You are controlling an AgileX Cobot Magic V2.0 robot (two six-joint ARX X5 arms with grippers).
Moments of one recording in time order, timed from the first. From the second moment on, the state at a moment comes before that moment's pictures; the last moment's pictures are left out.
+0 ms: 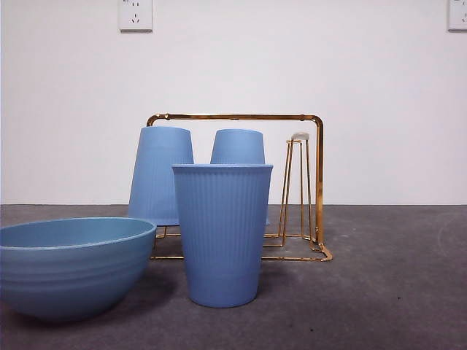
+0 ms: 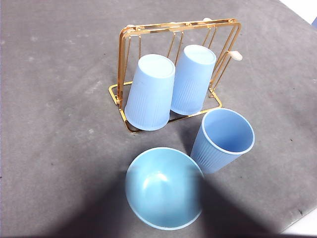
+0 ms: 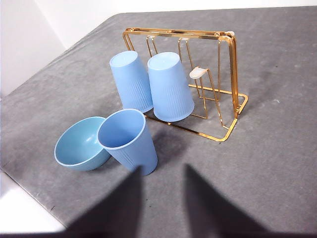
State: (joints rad) left arm -0.69 0.49 0.93 -0.94 -0.11 -0.26; right arm 0.48 0.26 0.72 -0.82 -0.23 0.26
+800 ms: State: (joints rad) left arm -0.45 0.41 0.81 -0.72 -0.11 -0.21; right arm 0.48 0.26 0.72 -0.82 -0.24 0.26
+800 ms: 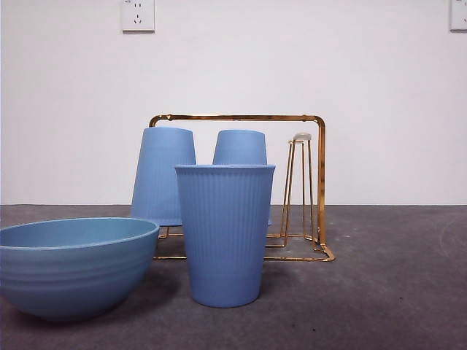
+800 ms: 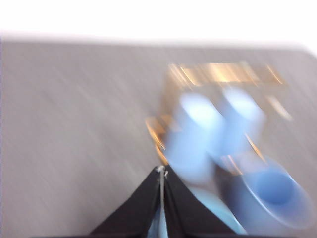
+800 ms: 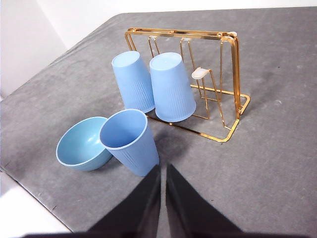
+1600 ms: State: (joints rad) left arm -0.02 0.01 0.03 -0.11 0.04 -0.02; right arm 0.48 0.26 0.72 -0.82 -0.24 0.26
